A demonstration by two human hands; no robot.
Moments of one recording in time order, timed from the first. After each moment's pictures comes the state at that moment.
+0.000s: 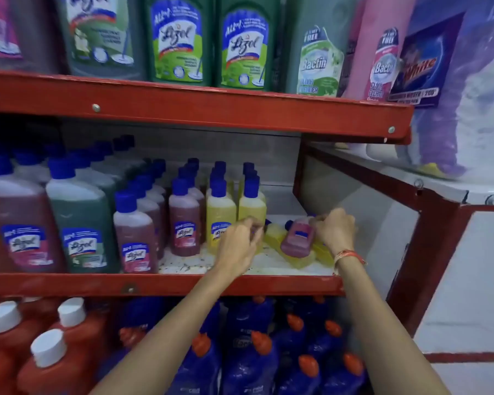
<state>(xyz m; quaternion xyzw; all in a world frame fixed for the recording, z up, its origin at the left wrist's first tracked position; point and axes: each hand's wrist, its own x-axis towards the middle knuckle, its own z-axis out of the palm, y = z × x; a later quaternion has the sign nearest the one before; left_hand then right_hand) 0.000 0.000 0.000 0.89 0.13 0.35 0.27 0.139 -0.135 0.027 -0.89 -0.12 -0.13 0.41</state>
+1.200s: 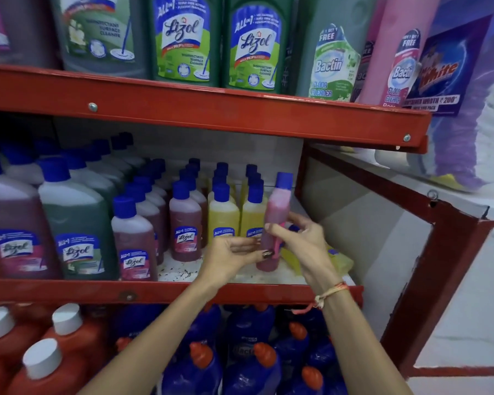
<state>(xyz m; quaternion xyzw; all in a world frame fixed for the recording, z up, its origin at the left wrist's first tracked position) -0.021 0.024 -0.009 0.73 0.13 0.26 0.61 0.087 -0.095 0.013 -0.69 -0.23 0.06 0.68</state>
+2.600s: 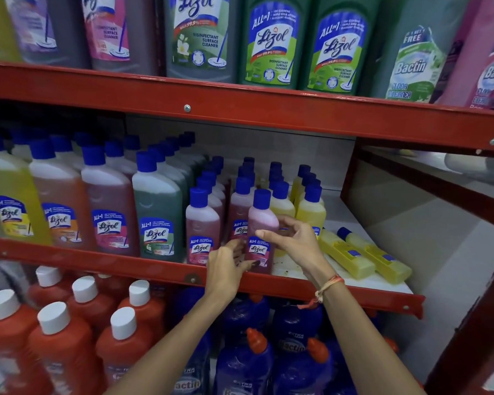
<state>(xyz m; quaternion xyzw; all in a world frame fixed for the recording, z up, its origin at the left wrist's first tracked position) -0.091 0.074 -0.045 0.79 0.26 0.38 0.41 0.036 -0.015 -0.004 -0.68 -0.41 0.13 0.60</state>
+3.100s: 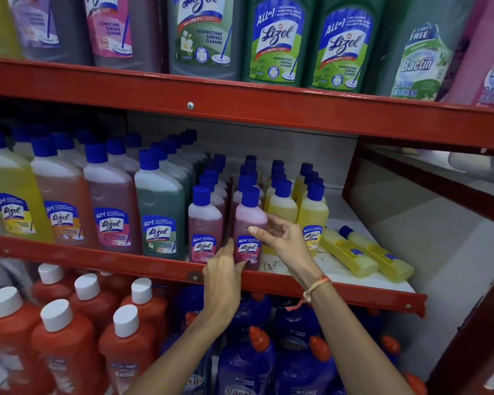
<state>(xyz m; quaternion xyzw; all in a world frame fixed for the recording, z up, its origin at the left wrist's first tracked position) -0.106 0.059 -0.049 0.82 0.35 0.39 0.25 0.021 0.002 -0.012 -0.63 -0.41 0.18 0.64</state>
